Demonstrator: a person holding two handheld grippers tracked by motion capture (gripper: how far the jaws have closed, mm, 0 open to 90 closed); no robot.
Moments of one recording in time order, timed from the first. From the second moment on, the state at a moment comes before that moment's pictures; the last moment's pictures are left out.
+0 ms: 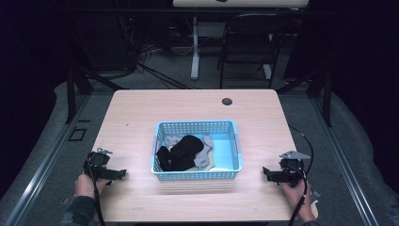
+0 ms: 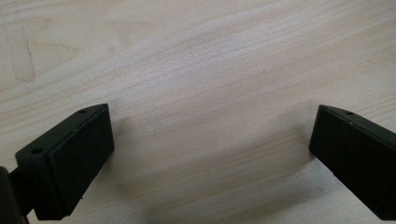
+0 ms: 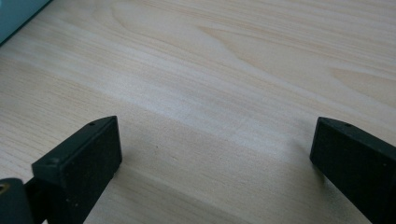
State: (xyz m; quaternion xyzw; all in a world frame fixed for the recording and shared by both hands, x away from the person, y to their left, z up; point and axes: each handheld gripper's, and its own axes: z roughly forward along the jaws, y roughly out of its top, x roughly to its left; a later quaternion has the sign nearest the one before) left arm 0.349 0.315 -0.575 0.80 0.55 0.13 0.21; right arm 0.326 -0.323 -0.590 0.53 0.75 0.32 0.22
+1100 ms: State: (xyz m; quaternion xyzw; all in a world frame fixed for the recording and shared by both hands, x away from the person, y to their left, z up) left arm 0.350 0.317 -0.569 0.80 0.55 0.12 0.21; right arm 0.326 -0.323 -0.590 0.53 0.75 0.32 0.22
